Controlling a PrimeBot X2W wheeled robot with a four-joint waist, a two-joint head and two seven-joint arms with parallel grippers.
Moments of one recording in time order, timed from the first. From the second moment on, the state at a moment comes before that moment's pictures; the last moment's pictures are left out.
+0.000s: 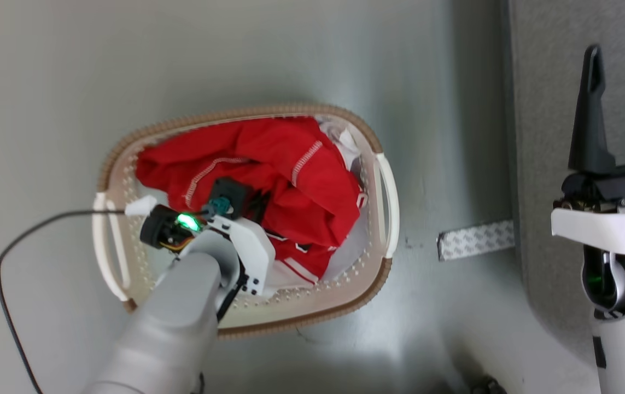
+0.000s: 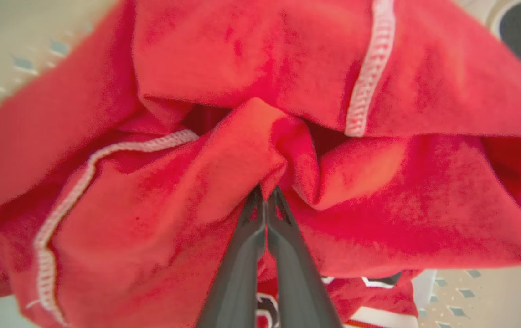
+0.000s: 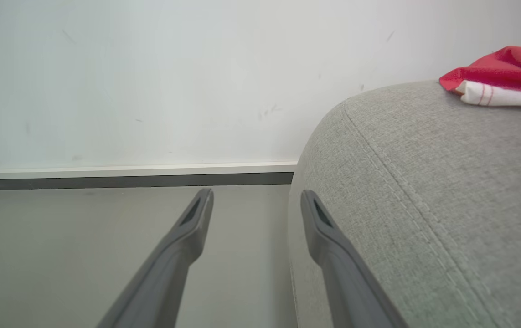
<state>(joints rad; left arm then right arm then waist) -0.90 0.05 -0.57 1.11 -0.21 -0.10 -0.19 -0.55 -0.05 0.01 0.02 0.25 0.13 -0.26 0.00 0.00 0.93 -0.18</state>
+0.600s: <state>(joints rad) -0.67 0.05 -0.66 0.89 -0.43 -0.06 -0.26 -0.34 -0.05 -0.04 0.13 0.23 0.13 -0.26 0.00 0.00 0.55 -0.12</state>
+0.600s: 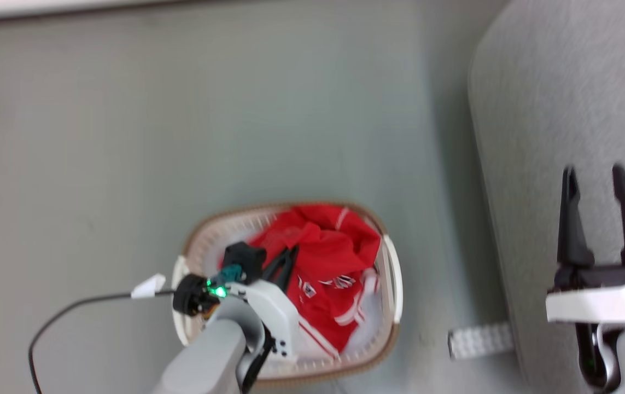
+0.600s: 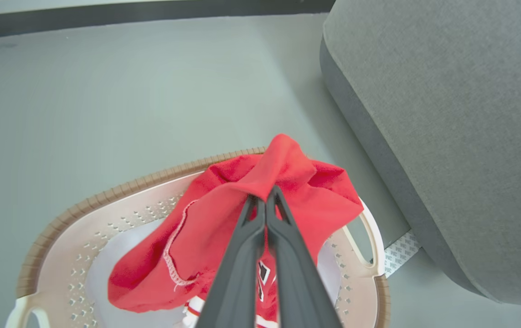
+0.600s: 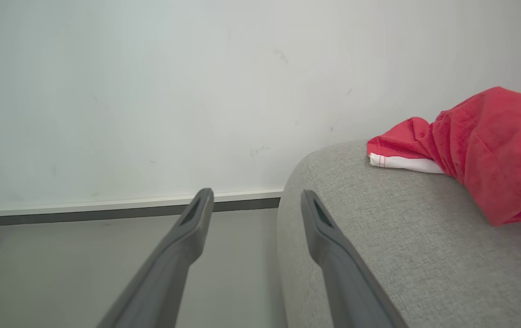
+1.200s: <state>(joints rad) -0.47 0.12 -0.59 0.56 -0.49 0.03 -0.26 -0.12 -0.05 -0.04 0.20 0.18 0.13 -0.26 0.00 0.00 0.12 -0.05</state>
